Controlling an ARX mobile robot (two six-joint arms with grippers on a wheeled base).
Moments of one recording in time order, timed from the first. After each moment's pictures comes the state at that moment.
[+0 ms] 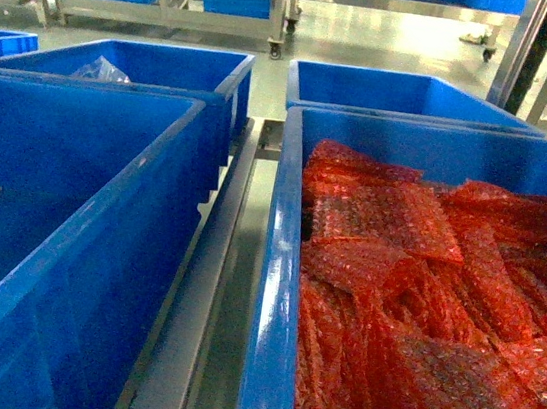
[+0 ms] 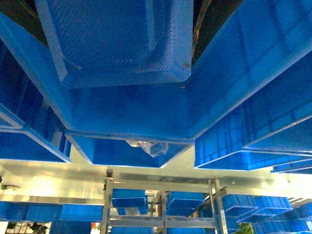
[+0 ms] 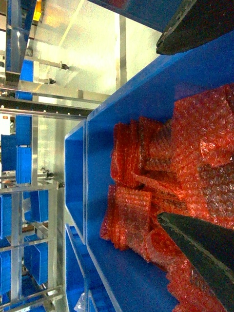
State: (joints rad) left arm -0.38 0.34 0.15 0.15 -0.59 -0.05; right arm 0.00 0.00 0.01 -0.01 0.00 0.00
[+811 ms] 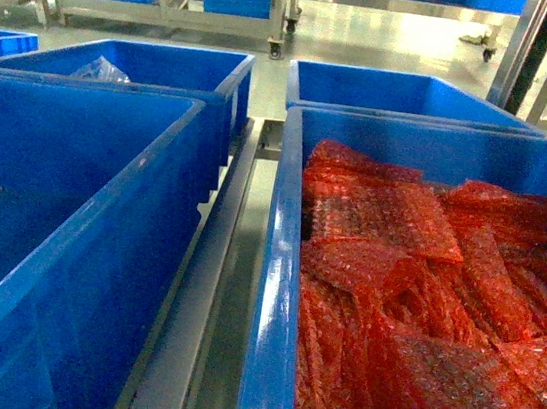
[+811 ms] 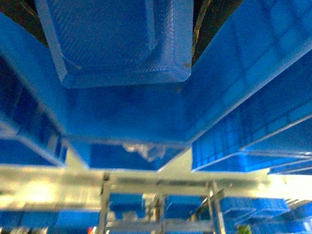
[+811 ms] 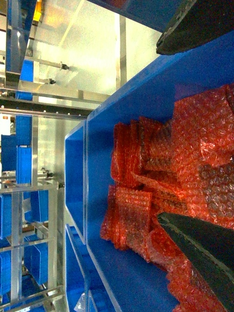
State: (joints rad) left arm -0.38 0.34 0.15 0.14 -0.60 -0.04; right arm 0.00 0.00 0.01 -0.01 0.00 0.00
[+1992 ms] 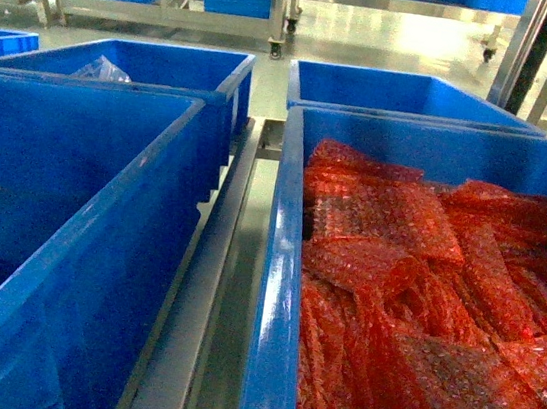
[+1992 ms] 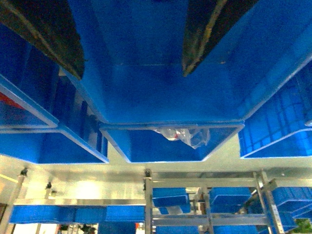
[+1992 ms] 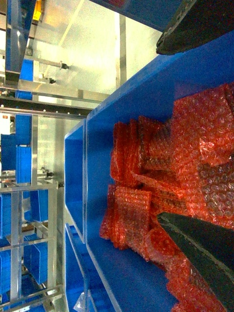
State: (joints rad) left arm -0.17 0.89 0.23 0.66 -0.18 -0.01; right arm 0.00 0.00 0.01 0.00 0.00 0.00
